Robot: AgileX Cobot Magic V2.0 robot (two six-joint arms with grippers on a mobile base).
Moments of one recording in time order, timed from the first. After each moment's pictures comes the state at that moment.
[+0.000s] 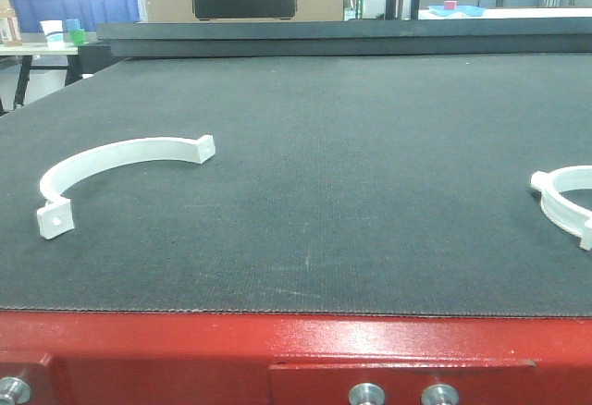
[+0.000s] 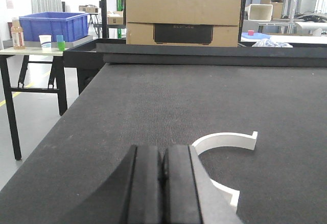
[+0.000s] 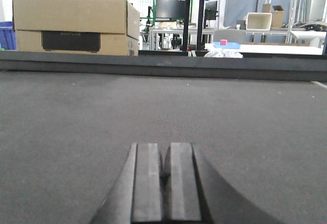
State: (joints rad) left arm -0.06 0.00 0.00 -0.01 0.01 0.02; right arm -0.09 0.00 0.00 0.04 -0.01 -0.01
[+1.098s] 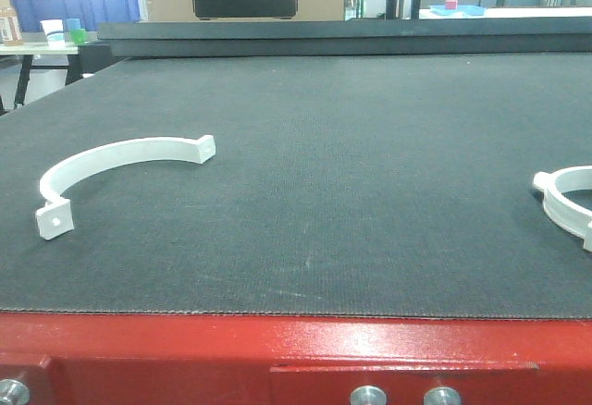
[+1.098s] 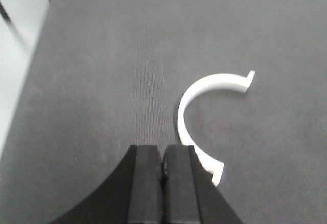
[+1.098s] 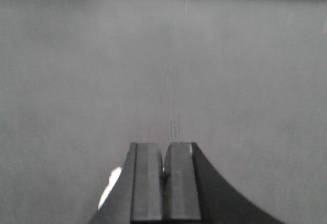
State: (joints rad) left arm -0.06 0.90 -0.95 0.01 0.77 0.02; right arm -0.09 0.81 -0.82 0.03 0.58 -0.01
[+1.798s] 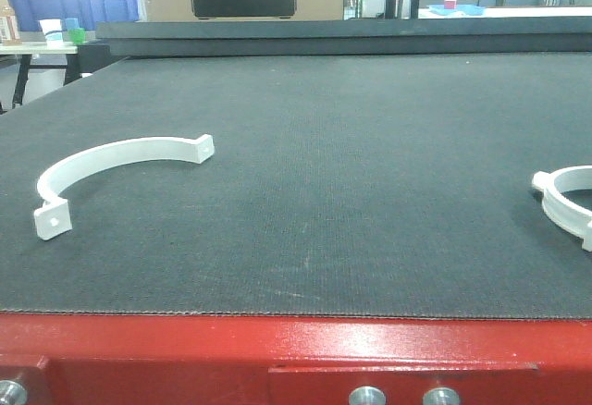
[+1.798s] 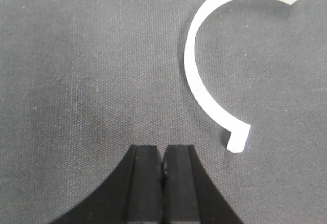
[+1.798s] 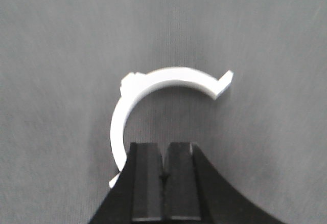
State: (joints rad) left arm -0.06 1.23 -0.95 -0.01 0.78 0.02; right arm -0.08 1.21 -0.91 0.16 0.76 0.01
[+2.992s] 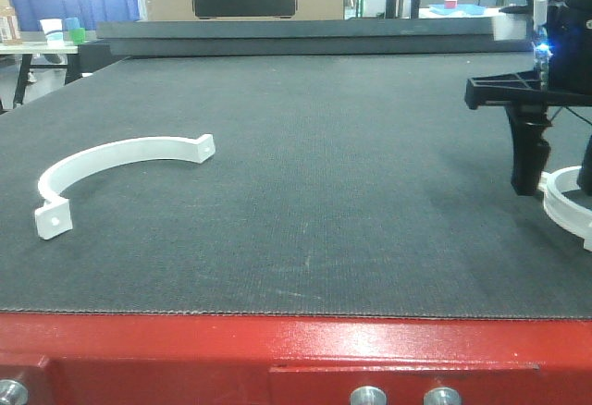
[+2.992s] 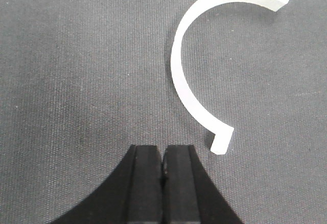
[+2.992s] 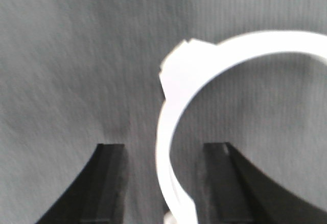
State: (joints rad) left arm -0.06 1.23 -0.95 -0.07 0.78 0.02; right arm 0.13 1.74 -1.22 0.03 0.98 0.31
